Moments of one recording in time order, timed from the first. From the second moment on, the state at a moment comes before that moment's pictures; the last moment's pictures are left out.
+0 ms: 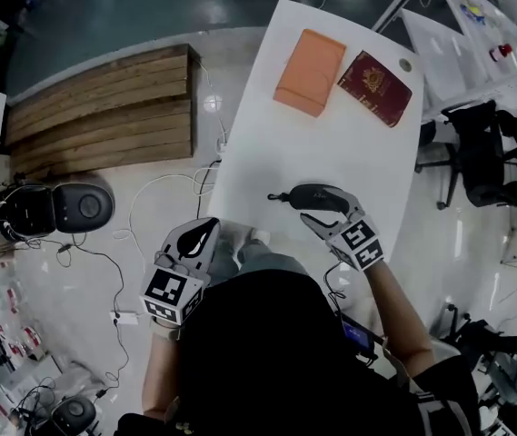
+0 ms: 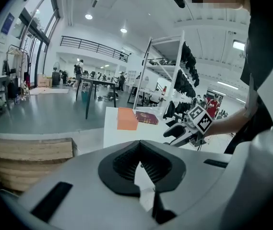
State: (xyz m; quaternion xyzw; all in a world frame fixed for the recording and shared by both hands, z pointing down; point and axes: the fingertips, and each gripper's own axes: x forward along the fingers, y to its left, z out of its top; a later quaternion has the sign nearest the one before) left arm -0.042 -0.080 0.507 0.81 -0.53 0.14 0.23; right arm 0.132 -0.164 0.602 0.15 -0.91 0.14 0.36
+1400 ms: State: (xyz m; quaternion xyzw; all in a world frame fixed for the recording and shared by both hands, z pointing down) left arm -0.102 -0.015 0.528 0.75 -0.58 0.18 0.28; right arm 0.144 -0.187 0.733 -0.01 -0.77 -0.07 0.63
